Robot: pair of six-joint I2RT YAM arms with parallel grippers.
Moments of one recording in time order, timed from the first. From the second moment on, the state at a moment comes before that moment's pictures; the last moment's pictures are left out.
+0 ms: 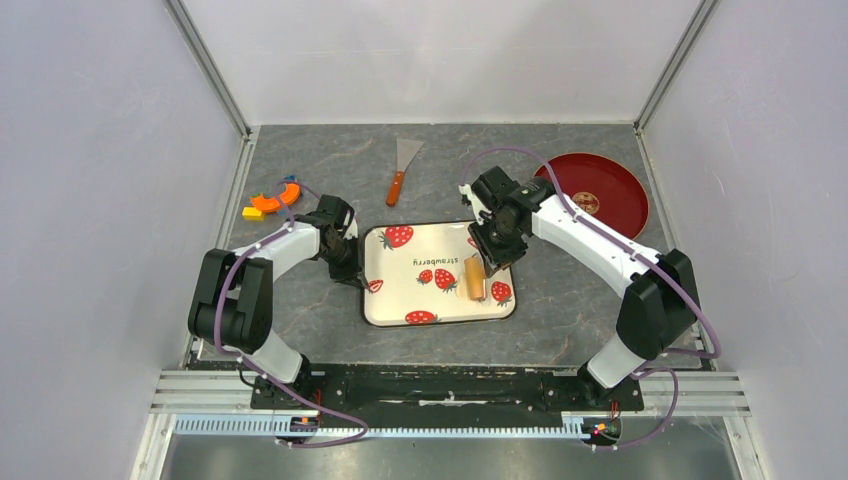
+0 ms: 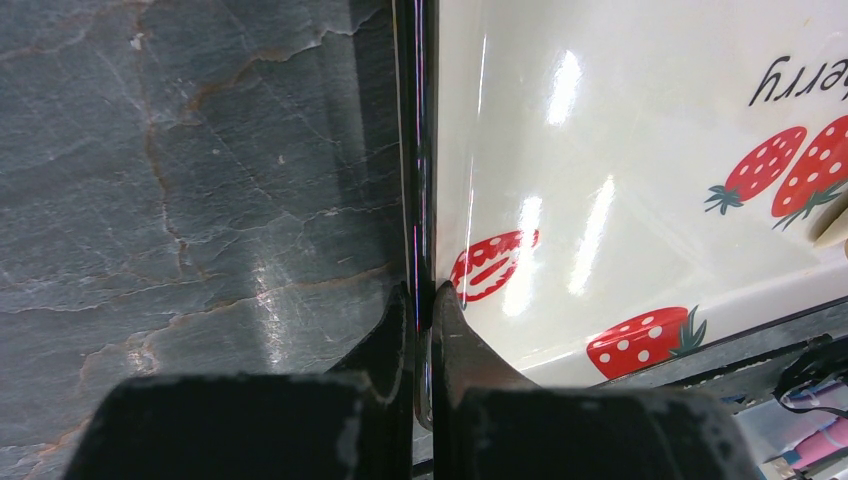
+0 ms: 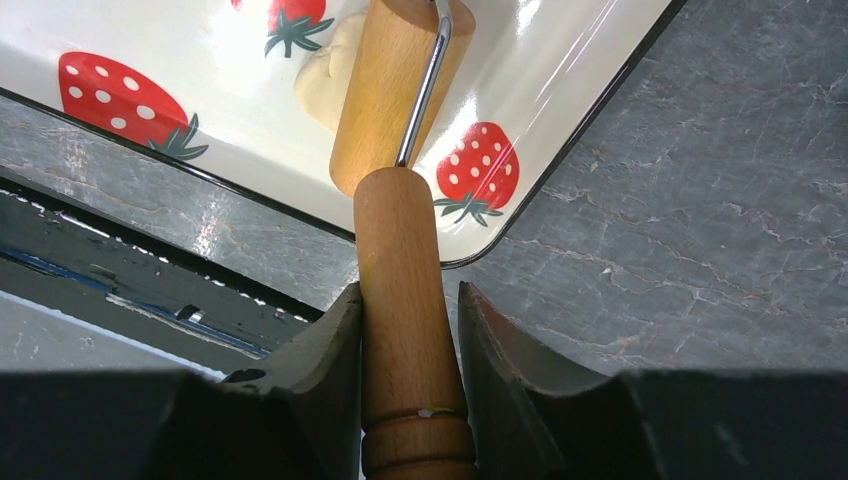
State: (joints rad) left arm -0.23 1.59 0.88 -0.62 0.24 -0.34; right arm 0.61 1.62 1.36 -1.08 -0.05 0.13
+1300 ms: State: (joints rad) left arm -0.23 1.59 0.88 -0.62 0.24 -0.34; right arm 0.58 1.65 1.37 -1.10 -0.05 0.13
